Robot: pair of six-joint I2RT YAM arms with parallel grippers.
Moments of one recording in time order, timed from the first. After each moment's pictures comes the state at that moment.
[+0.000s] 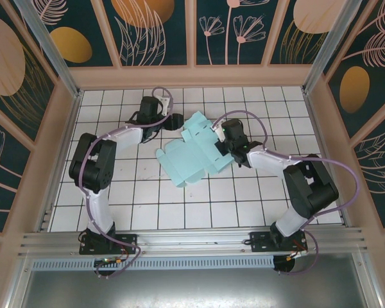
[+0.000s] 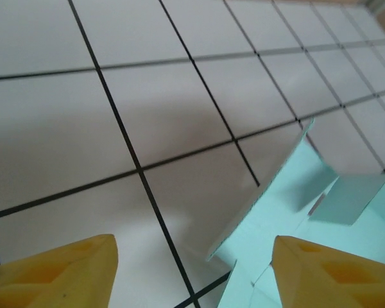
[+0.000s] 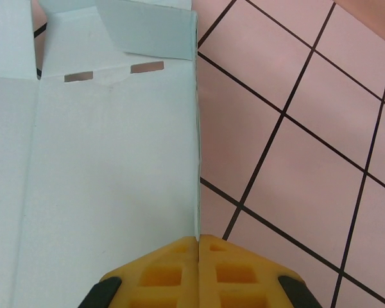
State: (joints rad) left arm -0.36 1.99 1.30 0.05 0.35 -0.26; right arm 0.53 1.61 0.89 0.00 0.18 -0.26
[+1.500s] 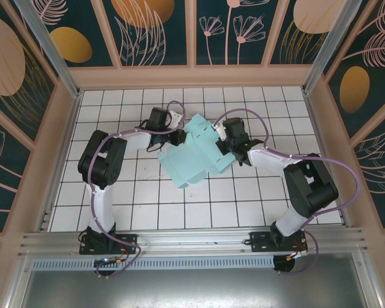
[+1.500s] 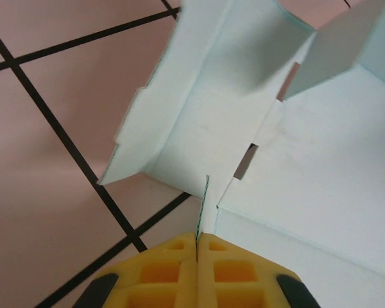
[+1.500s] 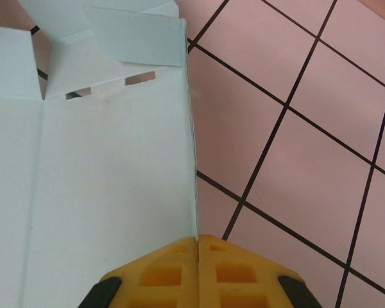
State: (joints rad) left arm -0.43 2.03 1.22 0.04 0.42 -0.09; right arm 0.52 1.62 0.92 -0.04 0.16 -0.24
